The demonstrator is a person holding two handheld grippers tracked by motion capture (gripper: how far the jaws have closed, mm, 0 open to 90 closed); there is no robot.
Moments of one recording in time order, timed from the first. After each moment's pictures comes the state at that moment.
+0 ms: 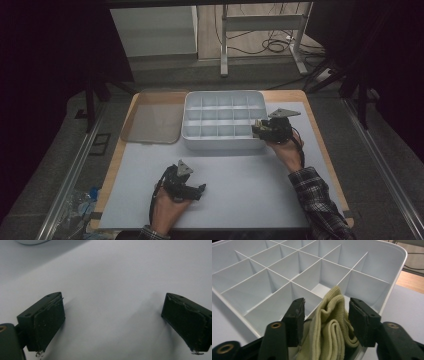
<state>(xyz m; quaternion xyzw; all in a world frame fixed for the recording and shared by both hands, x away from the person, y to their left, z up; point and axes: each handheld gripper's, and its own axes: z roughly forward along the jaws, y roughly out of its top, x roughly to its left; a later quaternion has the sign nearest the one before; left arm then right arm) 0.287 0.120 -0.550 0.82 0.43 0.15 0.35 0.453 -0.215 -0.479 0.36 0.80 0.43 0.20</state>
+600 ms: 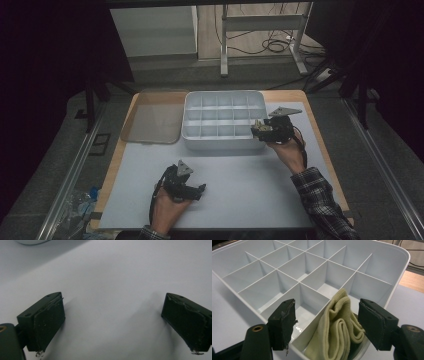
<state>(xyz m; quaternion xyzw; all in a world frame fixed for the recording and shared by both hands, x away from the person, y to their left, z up) 0.287 0.121 -0.550 0.82 0.43 0.15 0.35 0.445 -0.214 -0.464 0.36 0.81 0.43 0.19</state>
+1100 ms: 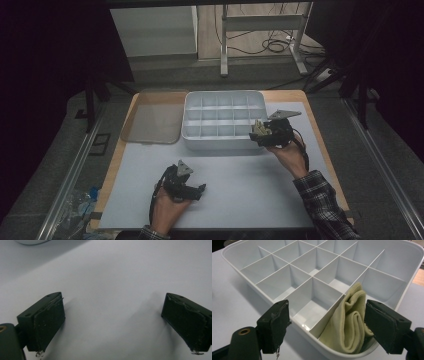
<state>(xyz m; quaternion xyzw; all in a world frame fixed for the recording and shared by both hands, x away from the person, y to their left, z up) 0.287 0.121 -0.550 0.82 0.43 0.15 0.35 0.433 -0.211 -0.462 0.35 0.82 0.42 0.17</state>
